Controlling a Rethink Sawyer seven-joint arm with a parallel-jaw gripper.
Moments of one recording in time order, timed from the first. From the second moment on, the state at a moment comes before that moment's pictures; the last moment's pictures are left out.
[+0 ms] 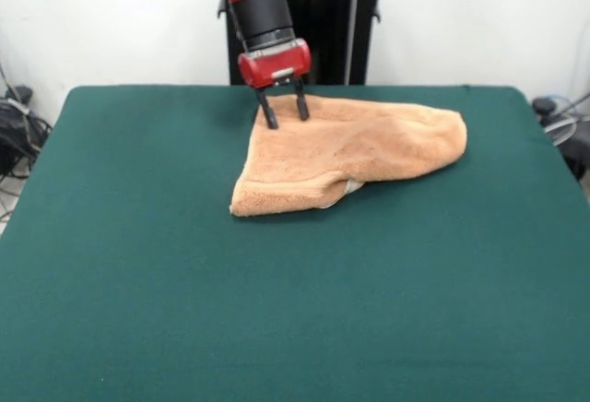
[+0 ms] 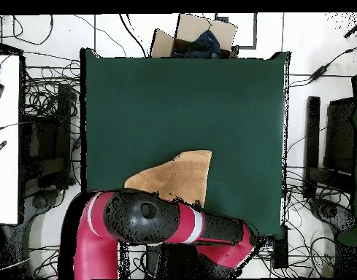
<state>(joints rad) 0.03 0.24 -0.75 1.77 -0.78 -1.36 2.23</state>
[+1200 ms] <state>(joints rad) 0.00 0.30 -0.92 1.64 -0.87 -1.22 2.18</state>
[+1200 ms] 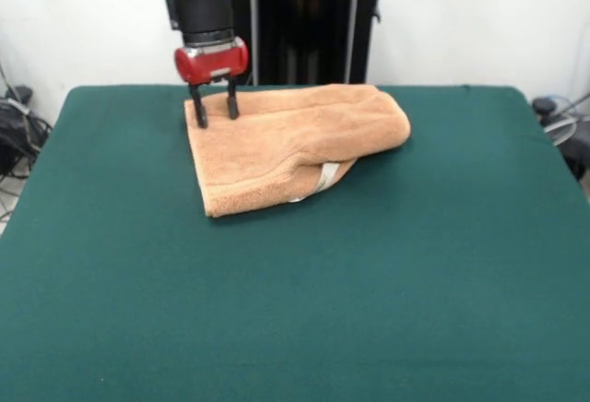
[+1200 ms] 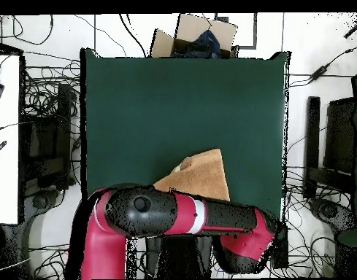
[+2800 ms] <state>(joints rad) 0.15 0.14 -0.88 1.60 -1.27 -1.05 2.15</state>
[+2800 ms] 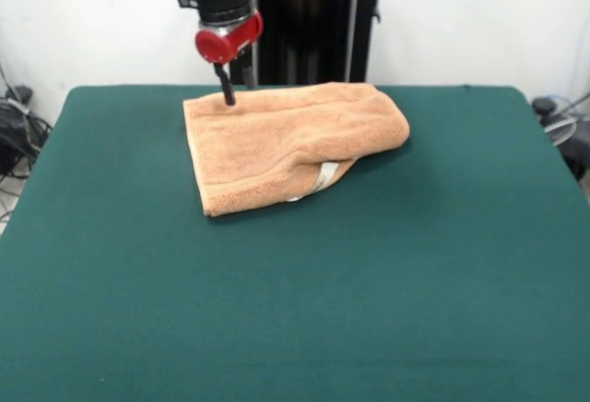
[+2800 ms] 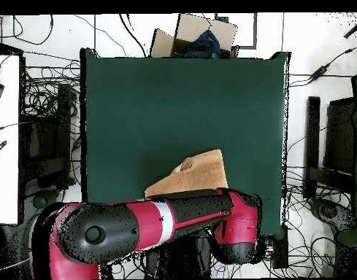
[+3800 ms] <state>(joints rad) -0.02 0.19 -0.87 1.60 -0.99 -0.99 1.82</state>
